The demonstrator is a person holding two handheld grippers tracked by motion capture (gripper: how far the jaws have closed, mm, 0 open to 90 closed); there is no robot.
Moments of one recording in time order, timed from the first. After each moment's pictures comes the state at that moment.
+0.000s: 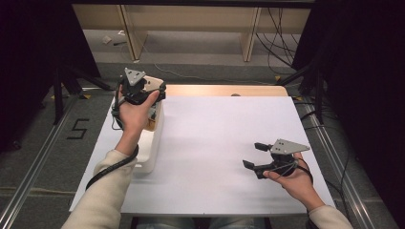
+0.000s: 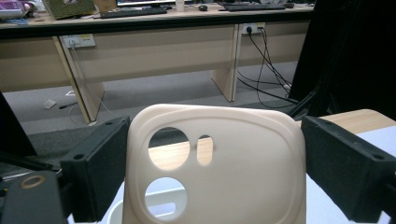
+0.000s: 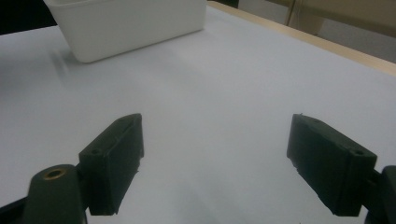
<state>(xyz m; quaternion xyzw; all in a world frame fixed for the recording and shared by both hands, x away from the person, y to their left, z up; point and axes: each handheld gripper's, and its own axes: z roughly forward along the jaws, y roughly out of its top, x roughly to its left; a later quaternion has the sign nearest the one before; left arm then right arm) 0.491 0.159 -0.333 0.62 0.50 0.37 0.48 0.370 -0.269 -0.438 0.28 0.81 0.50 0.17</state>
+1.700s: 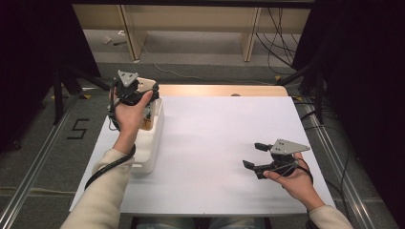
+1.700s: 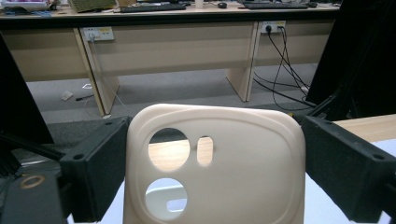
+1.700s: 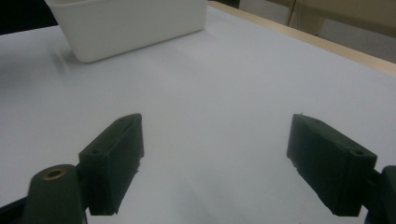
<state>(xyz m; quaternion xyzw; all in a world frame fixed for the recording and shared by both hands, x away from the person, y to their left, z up) 0.501 0.177 -0.348 0.60 0.52 0.38 0.47 0.370 -0.270 -0.437 0.27 0.81 0.50 0.17</state>
